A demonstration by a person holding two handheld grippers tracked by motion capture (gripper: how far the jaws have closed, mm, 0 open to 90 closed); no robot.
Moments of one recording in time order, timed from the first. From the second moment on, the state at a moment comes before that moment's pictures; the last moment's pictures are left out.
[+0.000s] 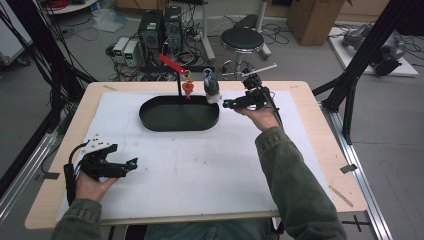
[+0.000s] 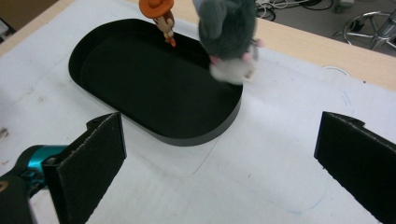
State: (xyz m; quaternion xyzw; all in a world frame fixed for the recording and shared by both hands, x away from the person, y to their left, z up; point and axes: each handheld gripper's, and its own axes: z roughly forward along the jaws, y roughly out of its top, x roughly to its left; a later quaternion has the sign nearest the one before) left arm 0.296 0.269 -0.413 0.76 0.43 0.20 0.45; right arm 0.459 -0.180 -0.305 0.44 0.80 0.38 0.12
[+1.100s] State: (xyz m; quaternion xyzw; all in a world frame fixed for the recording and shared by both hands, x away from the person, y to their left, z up) left arm 0.296 0.267 -0.415 0.76 0.43 0.19 0.44; right arm 0.393 -0.217 -0.342 0.41 0.80 0.42 0.14
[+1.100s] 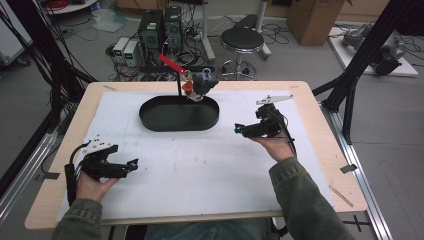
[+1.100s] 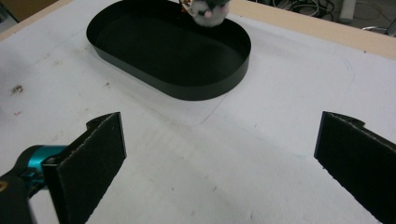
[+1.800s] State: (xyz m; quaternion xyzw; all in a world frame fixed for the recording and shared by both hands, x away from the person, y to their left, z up) left arm 0.297 0.265 -0.418 0.77 0.43 0.18 0.43; right arm 0.368 -0.259 -0.376 0.42 0.78 0.43 0.17
